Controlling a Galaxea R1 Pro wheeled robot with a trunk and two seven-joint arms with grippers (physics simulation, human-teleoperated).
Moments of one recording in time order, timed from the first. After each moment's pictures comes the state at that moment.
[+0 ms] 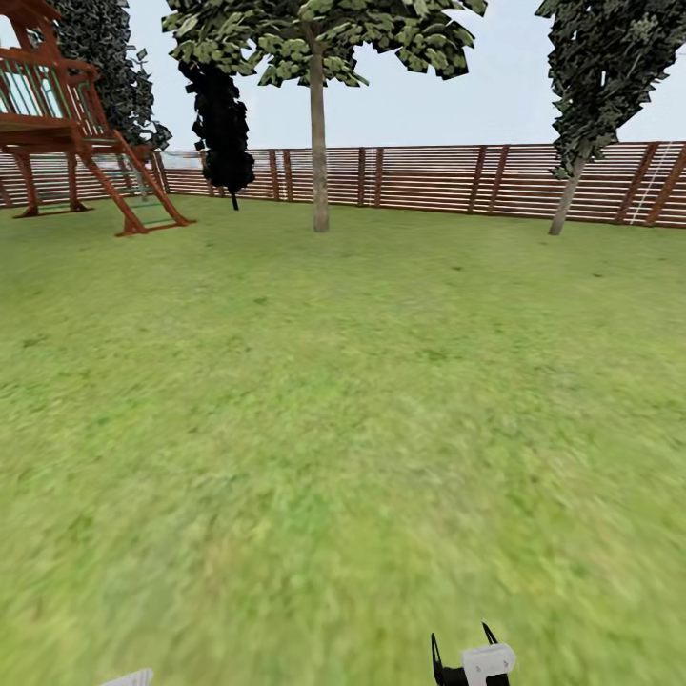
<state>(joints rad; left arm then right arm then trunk) -0.33 0.17 0.37 -0.09 -0.08 -0.48 0.00 -0.35 0.04 0.01 -0.03 0.48 -0.89 -0.46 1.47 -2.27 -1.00</state>
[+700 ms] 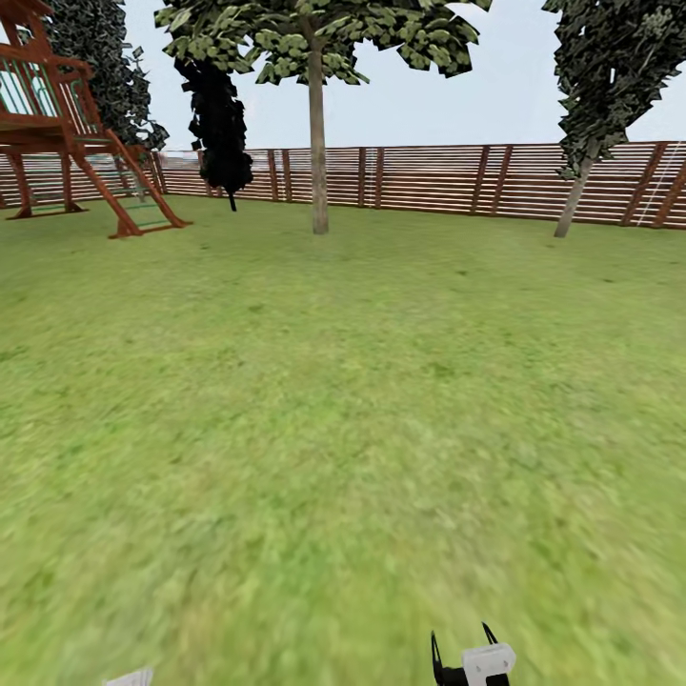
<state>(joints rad) -0.33 0.17 0.37 -0.09 -0.08 -0.48 0.00 -0.35 0.04 0.01 -0.03 0.48 -0.89 -0.46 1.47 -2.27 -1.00</state>
